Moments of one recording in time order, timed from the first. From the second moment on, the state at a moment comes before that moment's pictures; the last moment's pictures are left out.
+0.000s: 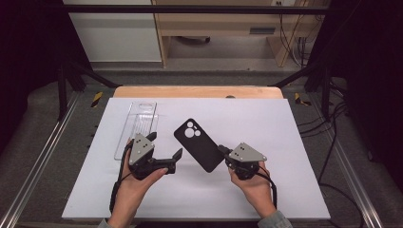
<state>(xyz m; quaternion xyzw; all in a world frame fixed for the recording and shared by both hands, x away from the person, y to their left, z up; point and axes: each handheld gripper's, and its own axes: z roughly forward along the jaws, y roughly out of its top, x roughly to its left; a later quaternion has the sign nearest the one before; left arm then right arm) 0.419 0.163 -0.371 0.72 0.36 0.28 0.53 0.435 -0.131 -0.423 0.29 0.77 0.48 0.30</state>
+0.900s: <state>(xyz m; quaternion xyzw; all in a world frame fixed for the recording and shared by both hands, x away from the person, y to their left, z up) 0.424 0.144 -0.358 0.72 0.38 0.26 0.53 0.429 -0.128 -0.399 0.29 0.75 0.50 0.34</state>
